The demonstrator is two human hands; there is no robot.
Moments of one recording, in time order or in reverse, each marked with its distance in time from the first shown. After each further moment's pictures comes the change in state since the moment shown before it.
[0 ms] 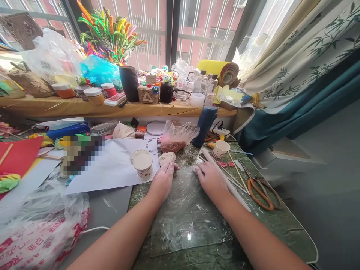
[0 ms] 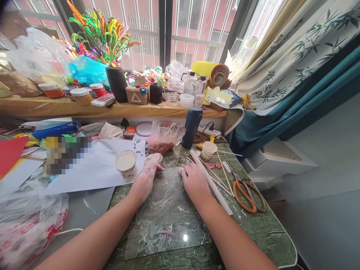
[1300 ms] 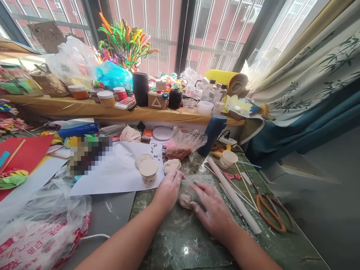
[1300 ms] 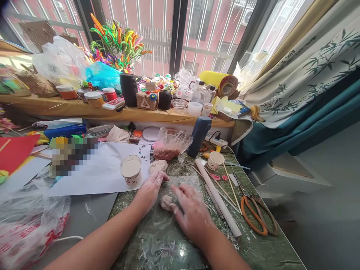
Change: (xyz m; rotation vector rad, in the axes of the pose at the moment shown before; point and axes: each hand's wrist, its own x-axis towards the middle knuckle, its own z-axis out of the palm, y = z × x) left_hand -0.008 0.018 -0.001 0.053 0.007 -0.024; right_hand -0.051 -0.022 -0.005 0.098 -0.047 -0.297
